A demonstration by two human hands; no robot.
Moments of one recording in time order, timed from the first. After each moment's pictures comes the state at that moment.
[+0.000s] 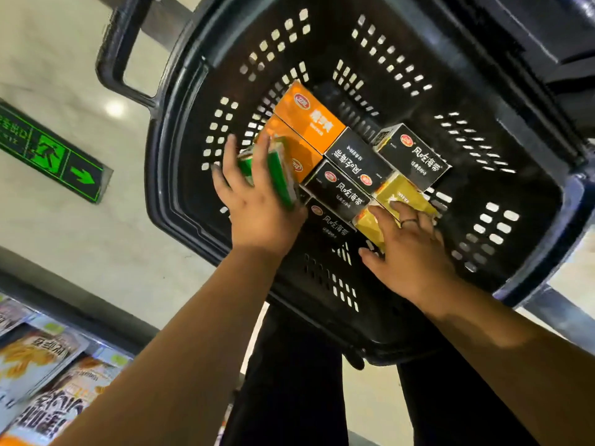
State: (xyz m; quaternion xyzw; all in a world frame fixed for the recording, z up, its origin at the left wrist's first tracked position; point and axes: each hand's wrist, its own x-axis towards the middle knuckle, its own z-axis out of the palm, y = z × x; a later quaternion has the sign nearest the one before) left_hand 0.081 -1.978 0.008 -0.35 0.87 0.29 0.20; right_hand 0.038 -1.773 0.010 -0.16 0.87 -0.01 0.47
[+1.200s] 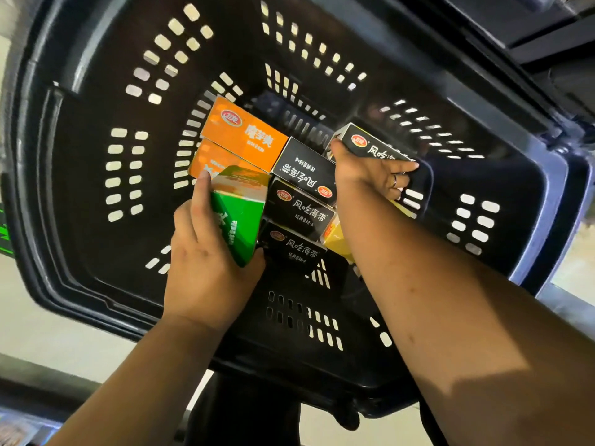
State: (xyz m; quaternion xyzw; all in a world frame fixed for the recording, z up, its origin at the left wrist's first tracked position) left_hand 0.099 -1.977 -0.024 -0.20 0.92 0.32 0.14; right_hand -0.059 -1.819 -0.129 0.53 0.77 -0.21 0.29
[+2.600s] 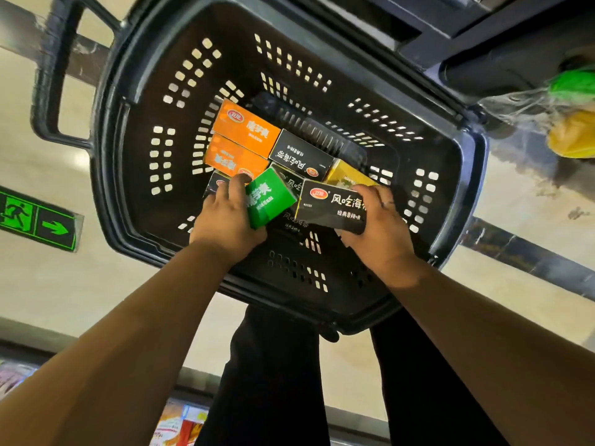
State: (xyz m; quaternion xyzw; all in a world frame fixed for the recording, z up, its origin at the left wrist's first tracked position) left_hand 0.073 -1.976 0.011 -0.15 0.88 0.23 0.38; right_hand 0.054 -1.732 0.018 0.03 0.91 -0.22 0.35
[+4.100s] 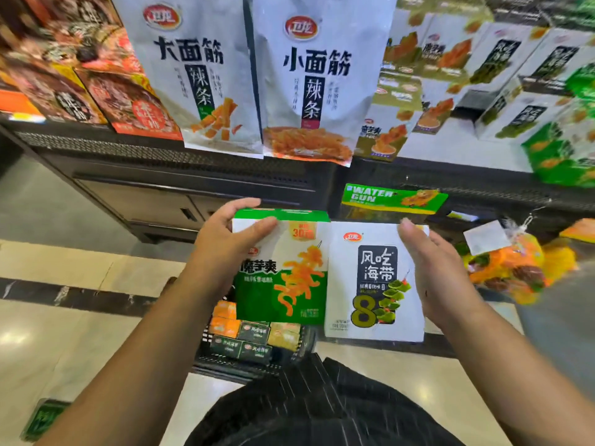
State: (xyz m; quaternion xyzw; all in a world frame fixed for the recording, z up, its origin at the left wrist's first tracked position) left_hand 0.041 -1.837 0.603 -0.10 0.72 0.68 0.10; right_hand 0.101 -1.579 0.616 0.27 0.61 -0.75 0.02
